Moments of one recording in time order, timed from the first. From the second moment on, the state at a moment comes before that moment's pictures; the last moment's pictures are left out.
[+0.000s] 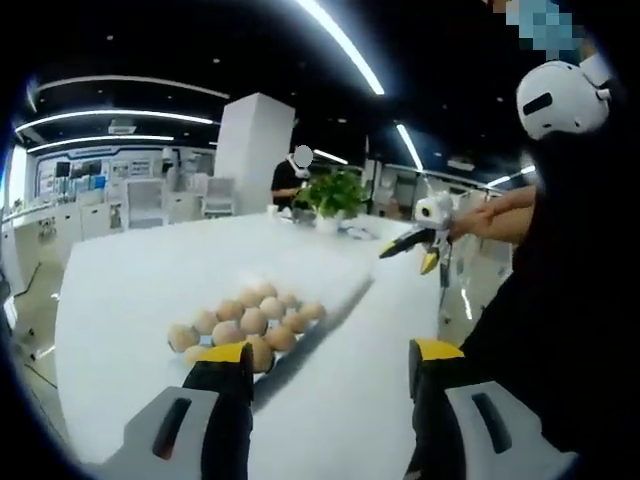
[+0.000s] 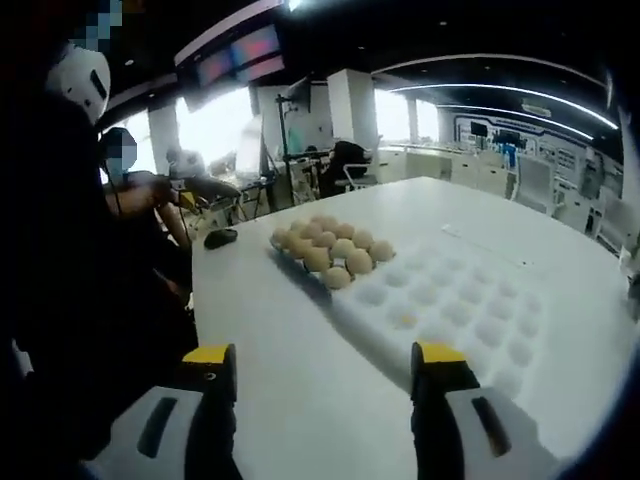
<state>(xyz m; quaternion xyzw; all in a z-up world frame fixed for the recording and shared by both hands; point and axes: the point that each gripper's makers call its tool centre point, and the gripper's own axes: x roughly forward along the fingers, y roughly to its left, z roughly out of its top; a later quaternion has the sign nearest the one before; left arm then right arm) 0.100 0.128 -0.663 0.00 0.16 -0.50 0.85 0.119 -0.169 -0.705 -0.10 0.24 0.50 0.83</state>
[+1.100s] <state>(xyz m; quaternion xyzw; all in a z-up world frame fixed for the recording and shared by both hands) 0.109 0.128 -0.654 -0.01 0.14 -0.50 0.86 0.145 -0.157 -0.679 -0.09 0.20 0.49 0.84</state>
